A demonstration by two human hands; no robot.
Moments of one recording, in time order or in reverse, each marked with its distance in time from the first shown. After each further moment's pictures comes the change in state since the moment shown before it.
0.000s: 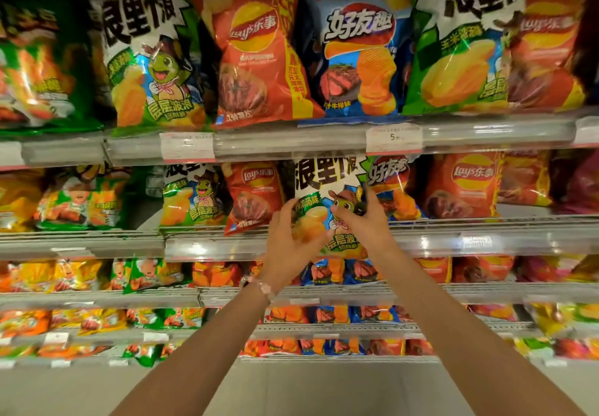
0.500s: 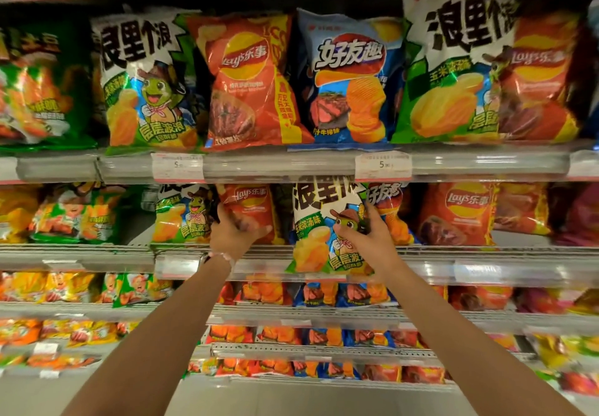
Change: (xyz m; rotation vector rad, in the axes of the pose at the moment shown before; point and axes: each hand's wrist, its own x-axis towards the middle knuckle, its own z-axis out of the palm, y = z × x) left_hand 0.081 -0.049 -0.058 0.263 0.164 -0.437; right_hand 0.015 -0.009 -0.032 0.017 -0.127 -0.051
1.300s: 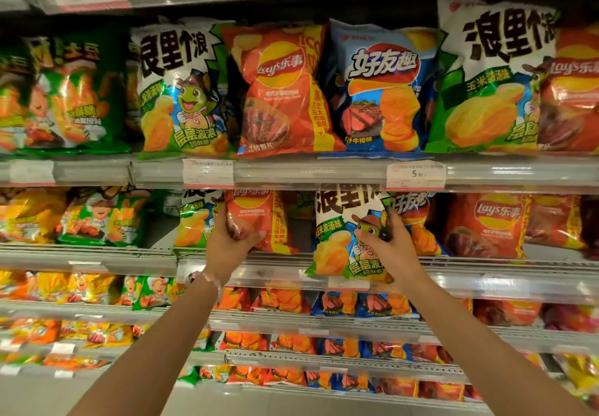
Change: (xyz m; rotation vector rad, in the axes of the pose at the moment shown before) left_hand -0.009 -0.025 -0.044 -0.396 0.042 0.247; right_hand 0.004 0.001 0.015 -0.001 0.067 0.007
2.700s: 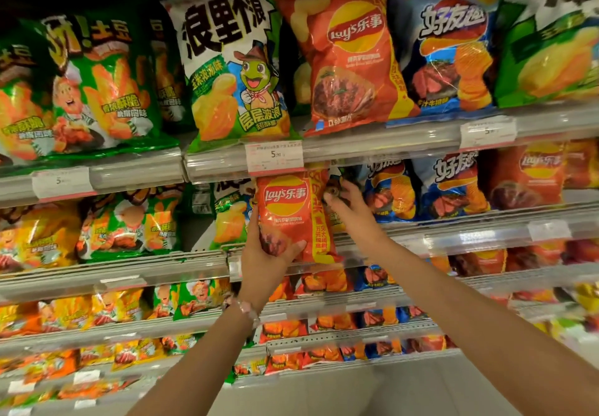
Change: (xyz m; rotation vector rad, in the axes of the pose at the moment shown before) left_hand -0.018 -0.035 -0.073 -0.152 -0.181 0.101; right_hand -0.012 -0.016 0.184 -0.032 -0.053 0.054
